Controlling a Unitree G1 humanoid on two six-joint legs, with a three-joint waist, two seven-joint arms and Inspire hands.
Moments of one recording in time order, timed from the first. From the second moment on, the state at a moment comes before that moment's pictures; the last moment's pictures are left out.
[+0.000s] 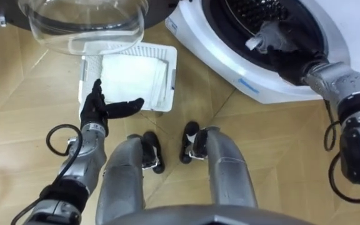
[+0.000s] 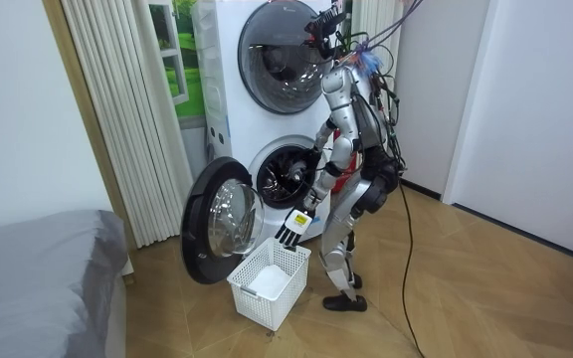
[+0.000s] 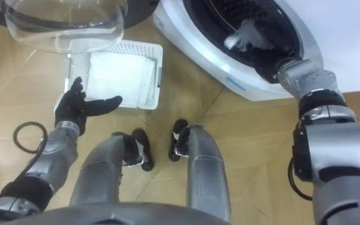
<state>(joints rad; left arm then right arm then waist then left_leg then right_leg) -0.07 0.20 -0.16 0.66 -0.42 -0.07 0.19 -0.69 -0.46 0.01 1.17 1.45 0.29 -0.24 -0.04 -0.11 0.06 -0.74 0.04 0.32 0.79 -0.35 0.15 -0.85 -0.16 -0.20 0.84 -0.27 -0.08</state>
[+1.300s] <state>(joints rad) 0.01 0.22 -0.18 0.96 -0.30 -0.05 0.06 -0.15 -0.36 0.04 1.22 0.75 -0.03 0.07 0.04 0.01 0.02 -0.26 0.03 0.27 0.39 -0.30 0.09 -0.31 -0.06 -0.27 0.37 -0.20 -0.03</state>
